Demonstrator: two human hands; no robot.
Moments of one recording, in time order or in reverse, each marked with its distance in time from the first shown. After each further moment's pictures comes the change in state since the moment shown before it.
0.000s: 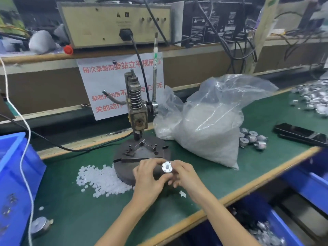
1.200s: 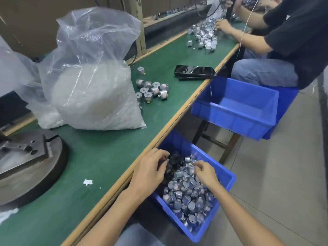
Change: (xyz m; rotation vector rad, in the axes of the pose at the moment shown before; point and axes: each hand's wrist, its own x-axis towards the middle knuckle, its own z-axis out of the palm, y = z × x) left_hand -0.052 0.113 0.168 -0.114 -0.637 0.369; right_hand -0.135 0.202 -0.245 -0.473 0.740 0.426
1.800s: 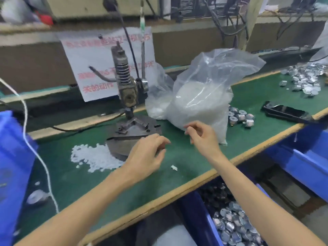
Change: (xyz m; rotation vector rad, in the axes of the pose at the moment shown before) left_hand -0.096 -0.036 -0.188 0.313 0.307 -0.134; right_hand -0.099 -0.287 0.058 0.344 -0.235 -0.842
